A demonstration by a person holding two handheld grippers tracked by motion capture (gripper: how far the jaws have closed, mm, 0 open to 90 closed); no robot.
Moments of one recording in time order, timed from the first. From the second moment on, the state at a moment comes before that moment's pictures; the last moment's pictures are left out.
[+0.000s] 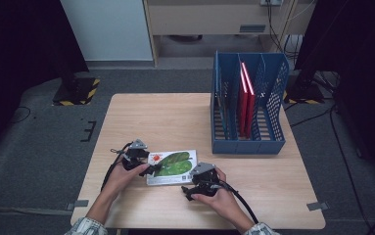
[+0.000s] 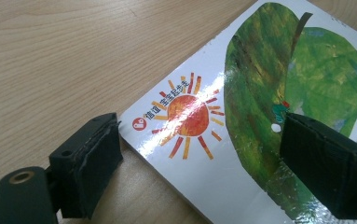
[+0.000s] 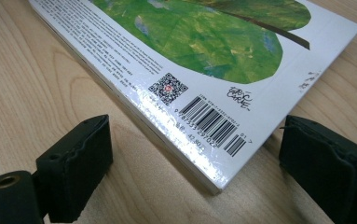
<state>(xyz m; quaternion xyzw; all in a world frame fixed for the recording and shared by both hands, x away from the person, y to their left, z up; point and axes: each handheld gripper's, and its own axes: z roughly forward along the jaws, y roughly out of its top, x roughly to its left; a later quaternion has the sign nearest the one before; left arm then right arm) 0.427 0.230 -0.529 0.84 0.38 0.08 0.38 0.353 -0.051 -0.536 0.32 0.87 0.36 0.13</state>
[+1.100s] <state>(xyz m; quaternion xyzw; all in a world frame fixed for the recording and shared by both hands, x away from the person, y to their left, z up) 0.426 0.235 -0.524 0.83 0.41 0.09 0.38 0.349 -0.041 -0.538 0.33 0.86 0.36 0.13</state>
